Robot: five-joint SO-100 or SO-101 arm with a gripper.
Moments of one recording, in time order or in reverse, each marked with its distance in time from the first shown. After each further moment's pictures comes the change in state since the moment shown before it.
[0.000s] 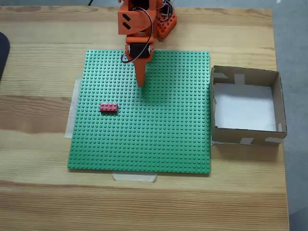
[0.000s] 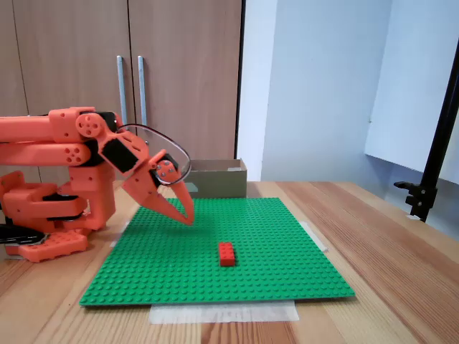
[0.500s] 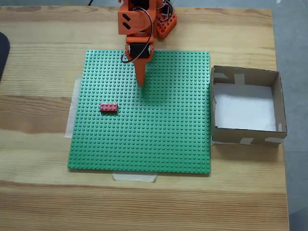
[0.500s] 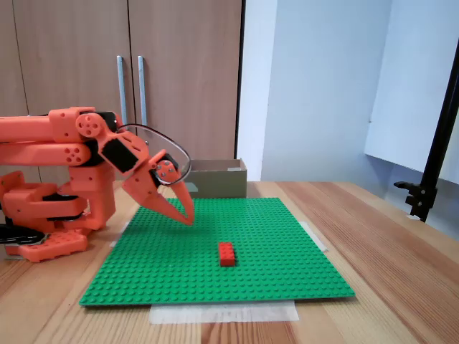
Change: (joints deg) arm 0.0 0.0 0.0 0.0 -0.2
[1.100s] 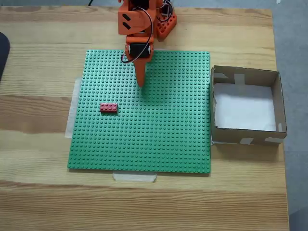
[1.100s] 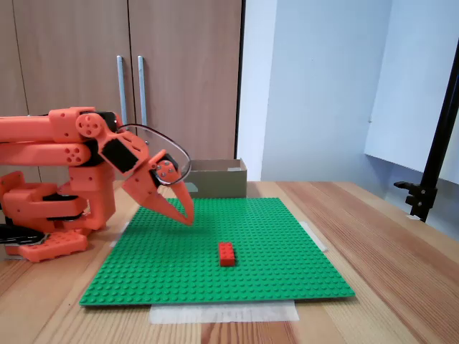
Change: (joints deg) arm 0.2 -0.2 0.0 0.0 0.0
